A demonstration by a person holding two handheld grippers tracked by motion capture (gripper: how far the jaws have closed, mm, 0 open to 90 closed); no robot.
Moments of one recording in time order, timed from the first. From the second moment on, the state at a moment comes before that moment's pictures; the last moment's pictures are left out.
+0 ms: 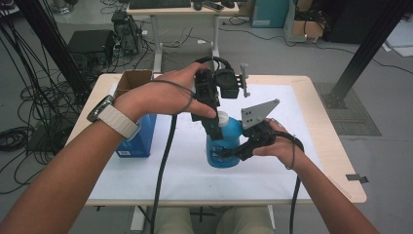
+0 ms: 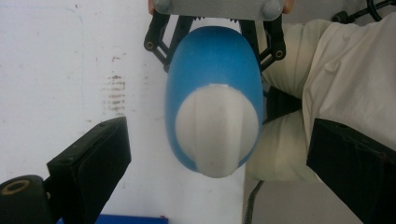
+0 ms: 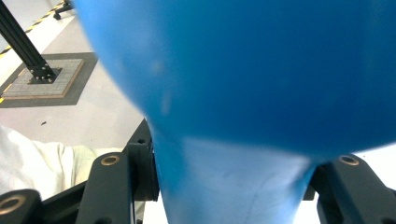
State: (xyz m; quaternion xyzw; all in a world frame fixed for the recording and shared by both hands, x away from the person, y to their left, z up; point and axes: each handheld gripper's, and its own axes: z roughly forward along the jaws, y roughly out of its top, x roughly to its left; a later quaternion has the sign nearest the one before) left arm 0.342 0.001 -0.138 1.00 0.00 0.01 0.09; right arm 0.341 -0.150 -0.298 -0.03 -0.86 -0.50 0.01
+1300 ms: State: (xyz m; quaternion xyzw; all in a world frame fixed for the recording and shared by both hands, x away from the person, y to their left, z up) left arm 0.340 0.002 -0.142 0.99 0.00 0.02 0.10; right arm 0.342 -0.154 -0.298 -0.04 -0.87 -0.50 0.01
